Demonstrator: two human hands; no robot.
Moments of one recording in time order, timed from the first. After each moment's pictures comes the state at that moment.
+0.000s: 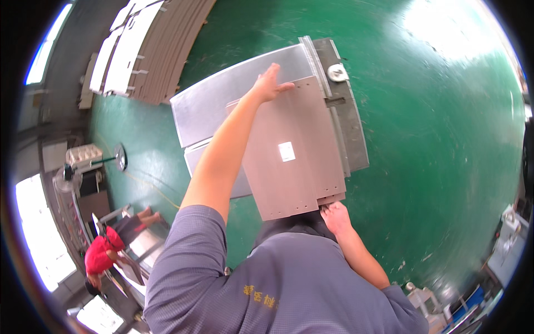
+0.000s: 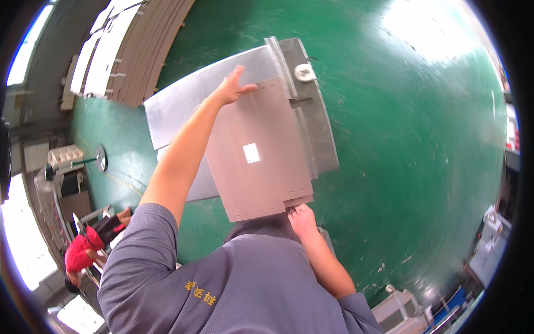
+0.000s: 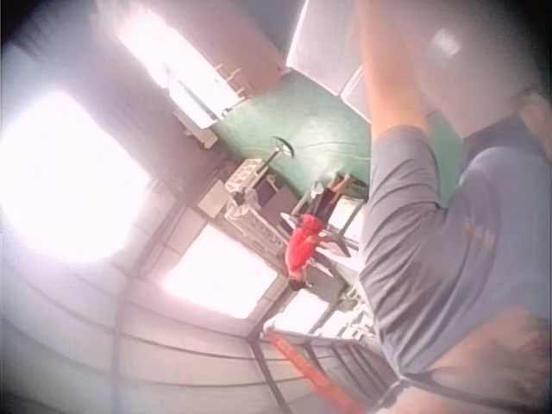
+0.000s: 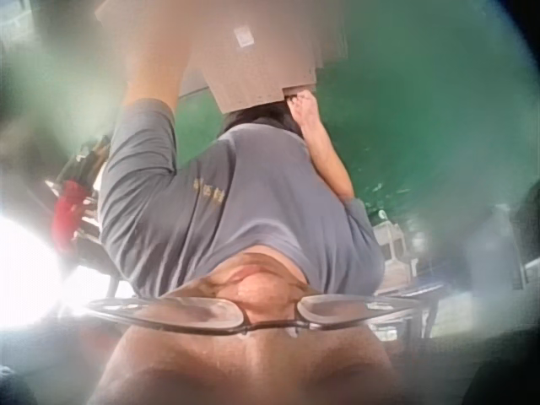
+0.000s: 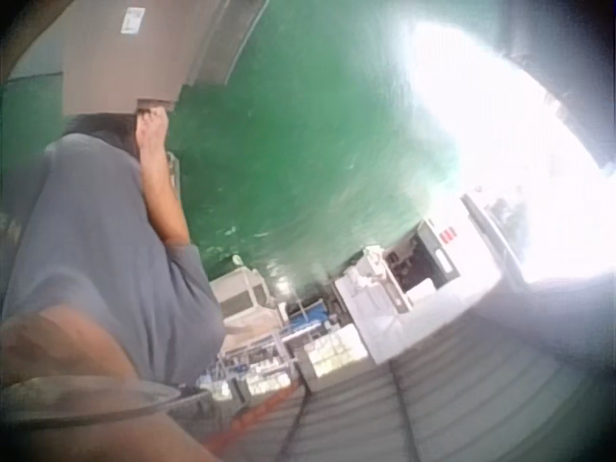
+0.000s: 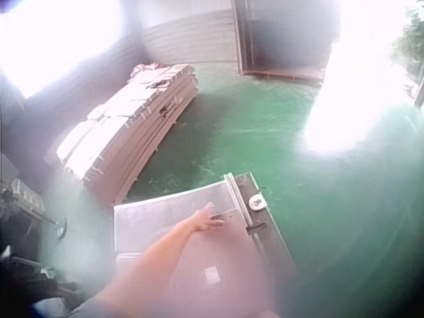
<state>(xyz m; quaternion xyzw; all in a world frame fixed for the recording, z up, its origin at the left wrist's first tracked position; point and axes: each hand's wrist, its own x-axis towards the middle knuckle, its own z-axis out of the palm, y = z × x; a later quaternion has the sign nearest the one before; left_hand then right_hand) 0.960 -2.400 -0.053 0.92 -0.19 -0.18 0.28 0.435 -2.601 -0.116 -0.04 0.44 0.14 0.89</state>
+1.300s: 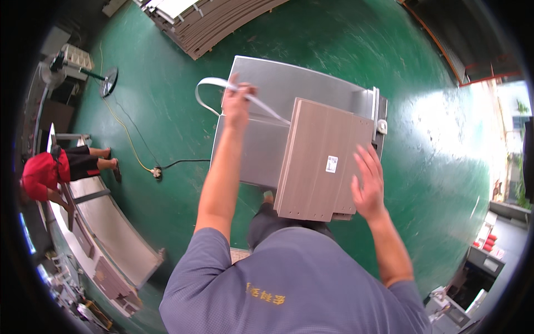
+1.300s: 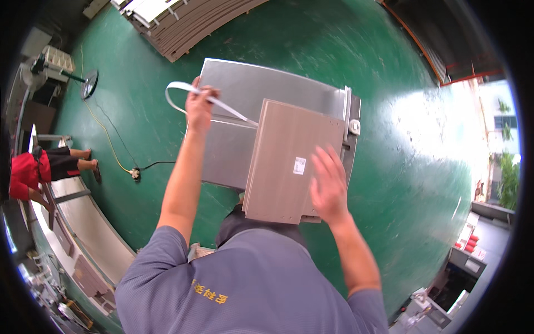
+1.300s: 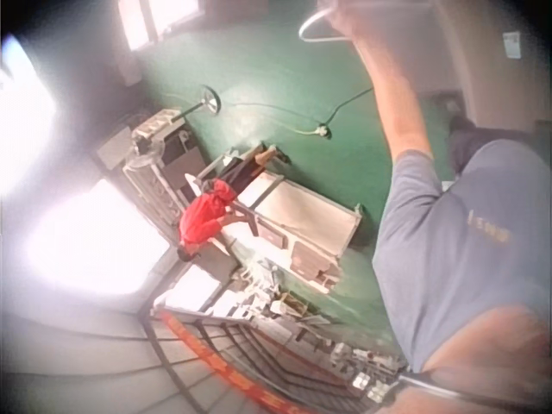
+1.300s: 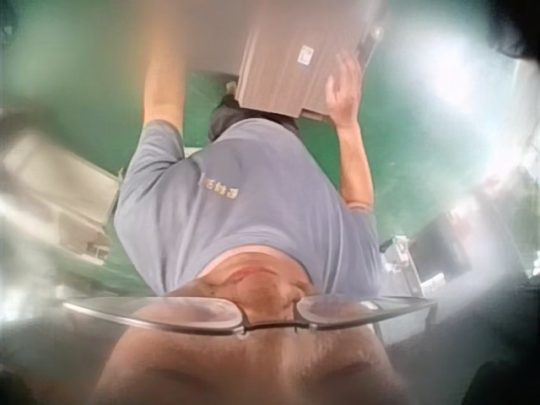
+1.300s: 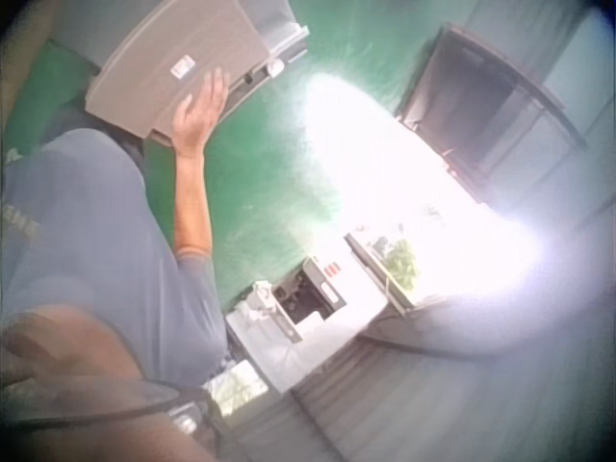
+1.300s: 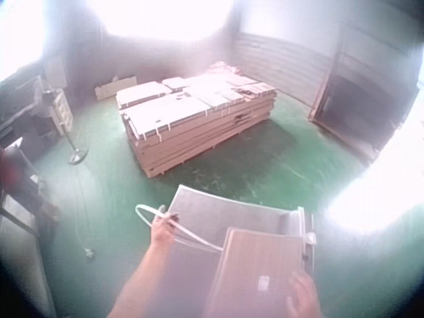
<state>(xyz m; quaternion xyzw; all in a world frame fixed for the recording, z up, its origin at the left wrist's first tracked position) 0.830 -2.066 -0.026 0.41 0.10 0.16 0.89 0.699 -2.452 0.177 -0.93 -0.27 -0.04 0.24</state>
